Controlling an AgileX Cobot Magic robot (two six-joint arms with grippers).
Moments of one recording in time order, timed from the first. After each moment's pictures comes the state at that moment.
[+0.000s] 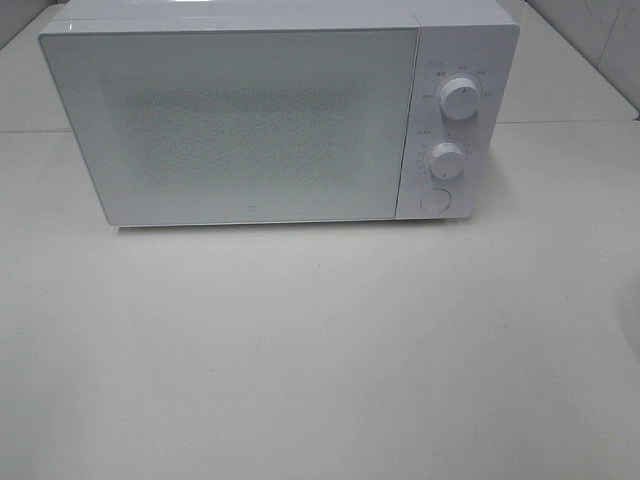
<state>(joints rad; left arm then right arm) 0.08 0.00 -0.52 -0.06 1.09 0.02 -0.03 0.00 -0.49 -0.05 0.97 0.02</state>
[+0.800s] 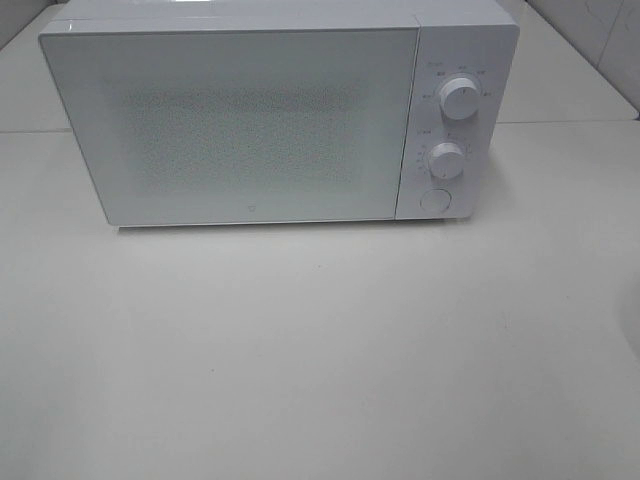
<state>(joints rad) 0.08 0.00 -0.52 -0.06 1.09 0.02 -0.03 0.00 -0.50 -0.05 0.96 0.02</state>
